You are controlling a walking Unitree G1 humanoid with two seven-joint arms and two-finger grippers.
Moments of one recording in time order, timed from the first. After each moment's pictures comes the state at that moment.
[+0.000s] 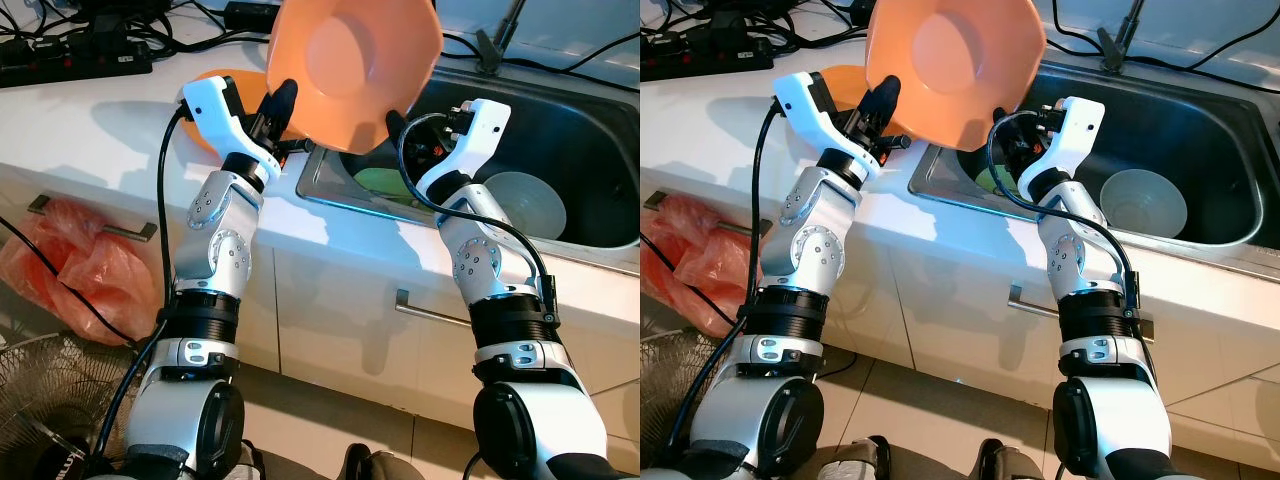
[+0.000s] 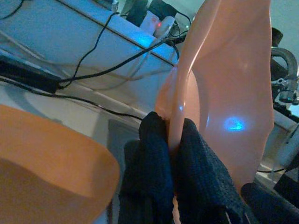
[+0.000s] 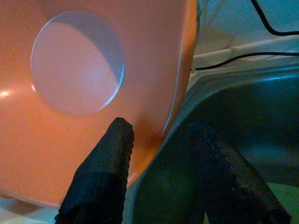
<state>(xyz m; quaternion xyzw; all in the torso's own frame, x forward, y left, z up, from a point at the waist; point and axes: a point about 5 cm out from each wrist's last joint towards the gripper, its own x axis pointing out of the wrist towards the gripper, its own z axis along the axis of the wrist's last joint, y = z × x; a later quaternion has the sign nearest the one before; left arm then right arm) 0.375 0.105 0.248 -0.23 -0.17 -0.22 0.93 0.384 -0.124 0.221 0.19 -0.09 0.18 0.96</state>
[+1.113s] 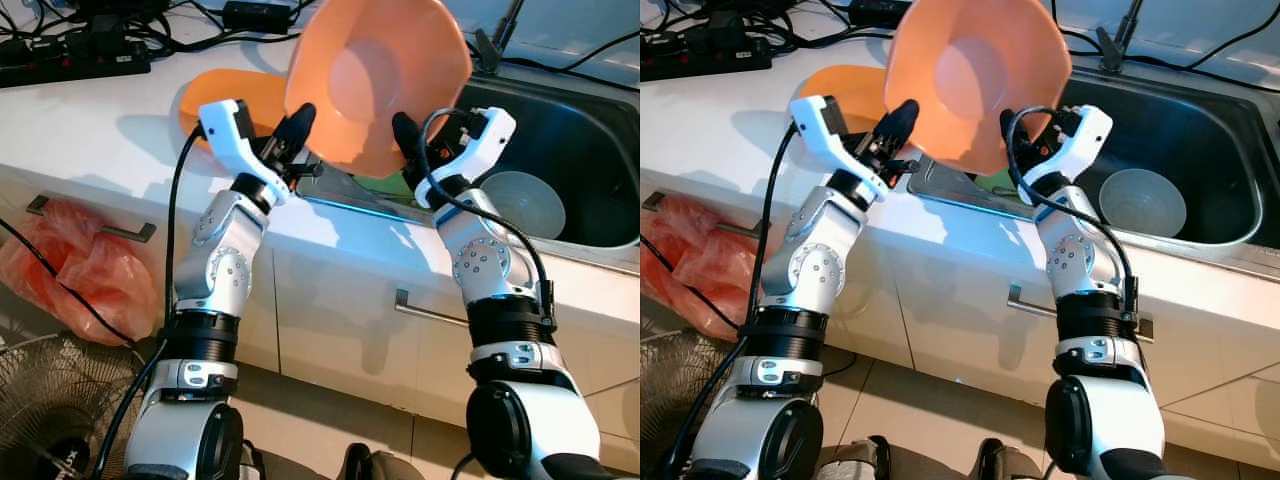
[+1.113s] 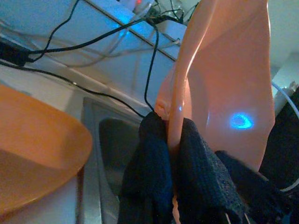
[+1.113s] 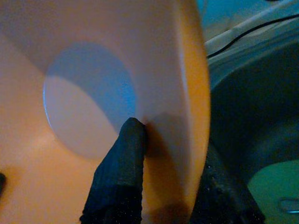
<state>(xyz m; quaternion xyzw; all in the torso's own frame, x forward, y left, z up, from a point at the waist) 0.364 0.099 0.231 -0.24 -0.14 -0.27 0.92 0.385 -0.125 0.217 0.32 -0.07 0.18 0.93</state>
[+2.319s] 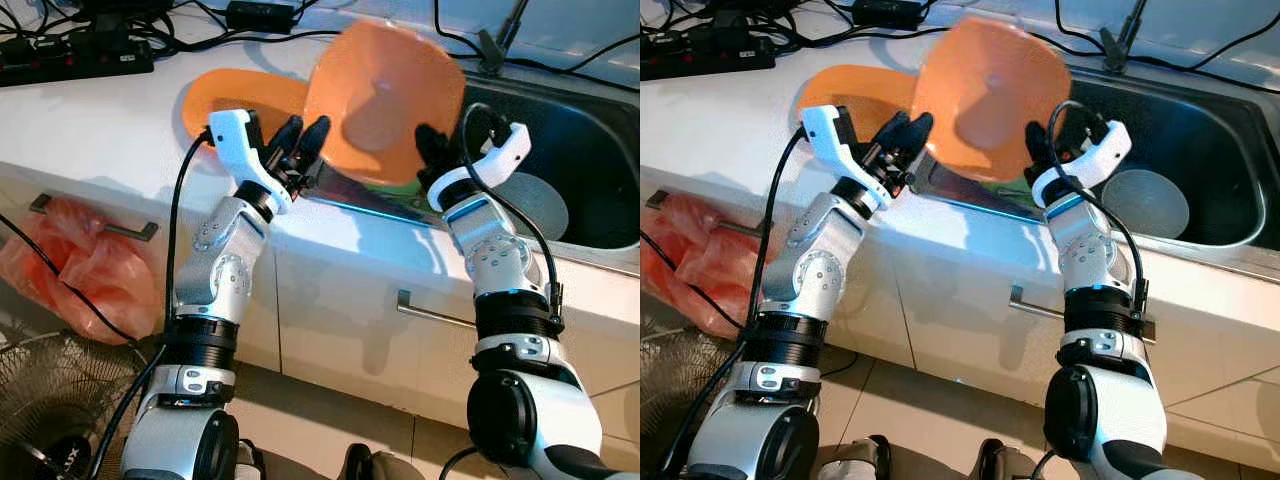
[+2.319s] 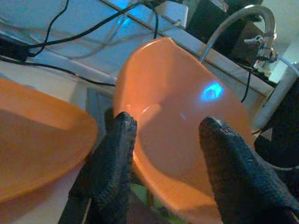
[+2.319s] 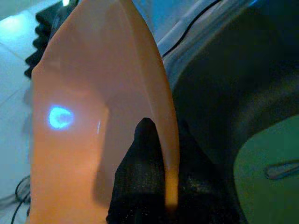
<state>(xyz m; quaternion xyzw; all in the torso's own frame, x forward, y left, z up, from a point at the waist) 0.362 0.094 0.224 -0.19 -0.12 -0.27 0.94 0.392 -0.148 0.210 0.44 -0.04 0.11 0.89</state>
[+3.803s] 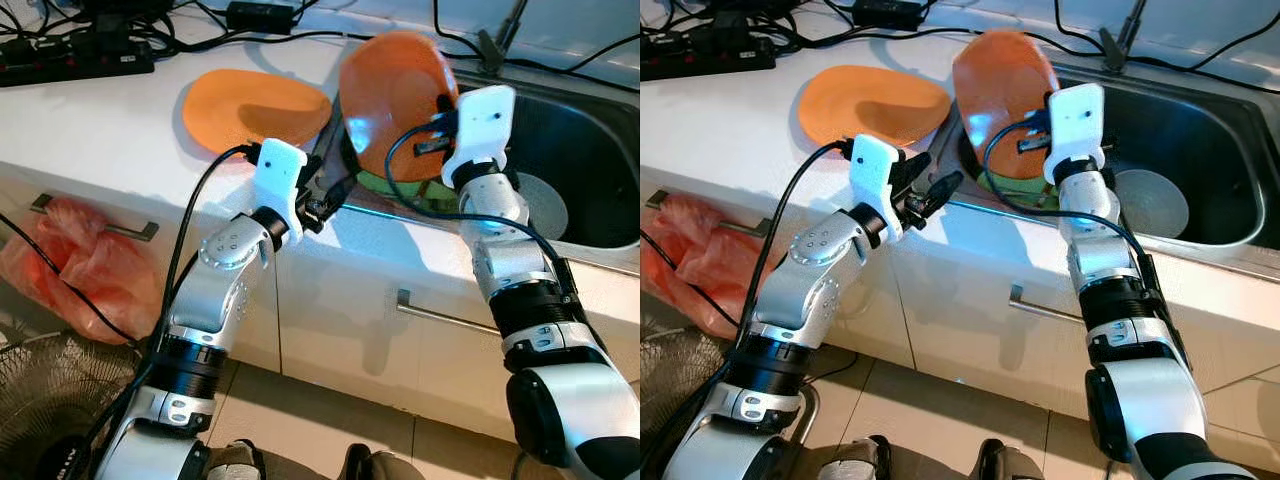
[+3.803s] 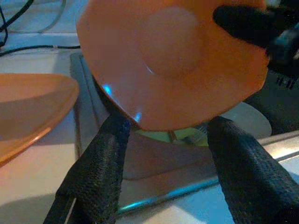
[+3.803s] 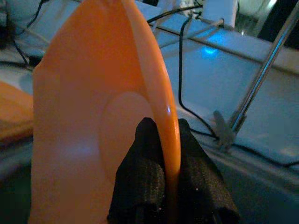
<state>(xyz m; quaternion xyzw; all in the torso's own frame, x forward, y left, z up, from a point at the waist) 0.342 0.082 0.206 0.02 -0.06 -0.31 0.95 0.392 -0.151 0.229 -0.15 -0.17 0.03 0.97</state>
